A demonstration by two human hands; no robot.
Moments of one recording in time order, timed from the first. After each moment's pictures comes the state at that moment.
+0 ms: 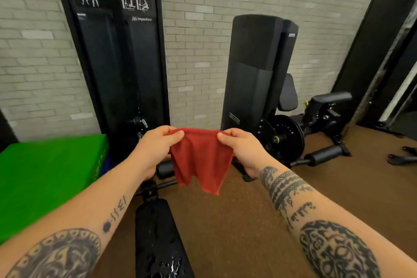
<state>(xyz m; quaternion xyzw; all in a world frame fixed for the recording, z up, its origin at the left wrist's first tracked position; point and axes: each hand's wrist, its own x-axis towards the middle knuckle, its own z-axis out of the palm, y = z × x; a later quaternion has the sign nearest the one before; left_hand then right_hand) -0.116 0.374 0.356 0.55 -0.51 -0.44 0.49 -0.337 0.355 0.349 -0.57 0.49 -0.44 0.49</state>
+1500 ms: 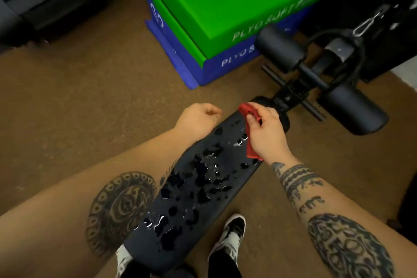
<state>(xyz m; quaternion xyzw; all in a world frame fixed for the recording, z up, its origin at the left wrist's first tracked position) 0.013 0.327 -0.088 0.85 -0.04 -0.34 0.41 -0.077 0.165 -0.099 -0.88 0.25 -0.01 0.41</state>
